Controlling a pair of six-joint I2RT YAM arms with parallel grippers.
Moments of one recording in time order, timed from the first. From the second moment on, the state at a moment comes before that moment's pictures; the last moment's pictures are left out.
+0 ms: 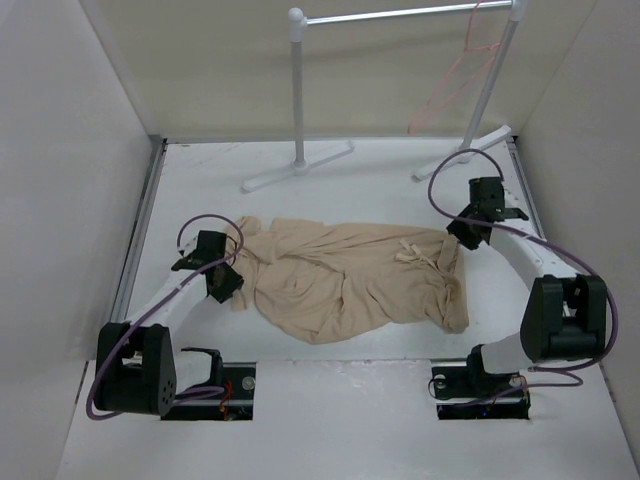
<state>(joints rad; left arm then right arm) -0.10 1.18 0.55 -0.53 -0.13 -0.86 -0.02 1.47 0.99 -0.51 0.19 0.79</state>
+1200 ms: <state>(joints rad) 0.21 1.10 0.87 -0.50 -0.22 -1.11 -0.08 1.32 1.11 -0.67 0.28 0.73</state>
